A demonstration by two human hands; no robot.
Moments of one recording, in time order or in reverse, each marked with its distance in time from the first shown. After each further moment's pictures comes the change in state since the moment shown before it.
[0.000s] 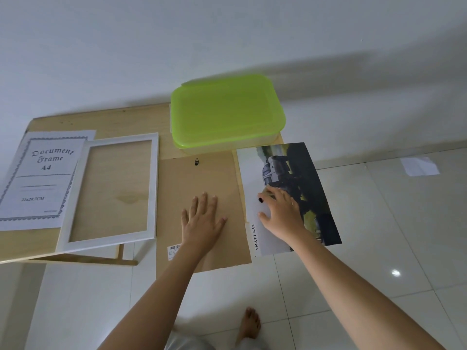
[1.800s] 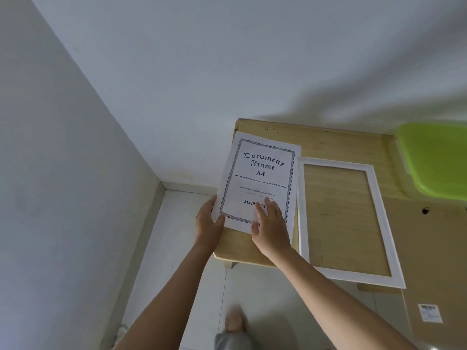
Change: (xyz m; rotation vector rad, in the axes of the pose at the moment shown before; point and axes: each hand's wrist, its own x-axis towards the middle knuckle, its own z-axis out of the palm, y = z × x) left_hand -0.029 -0.516 -0.119 -0.969 0.371 -0.374; right_hand 0.094 -0.550 0.180 0.087 0.025 -0.177
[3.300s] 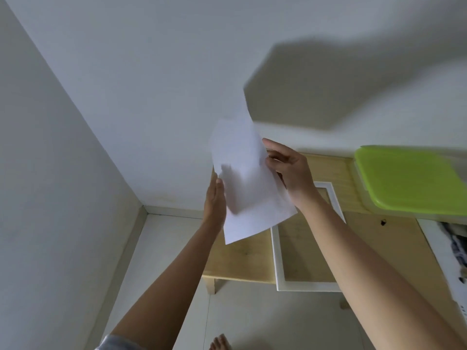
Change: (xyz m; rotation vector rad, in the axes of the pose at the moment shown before) left_hand 0.009 0.111 0.017 -0.488 -0.076 0.099; right_hand 0.045 -0.032 -0.202 1.158 0.169 -0.013
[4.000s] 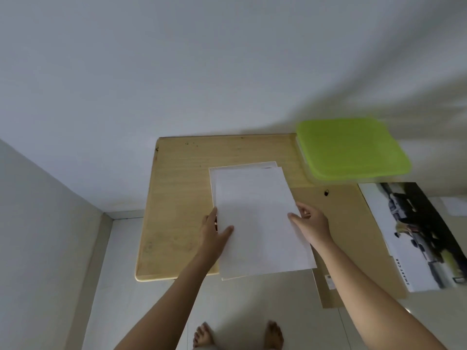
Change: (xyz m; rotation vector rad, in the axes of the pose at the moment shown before) left_hand -0.061 -0.076 0.110 0.479 -0.241 -0.136; right_hand -0.091 0.114 -0.208 -0.528 0.382 0.381
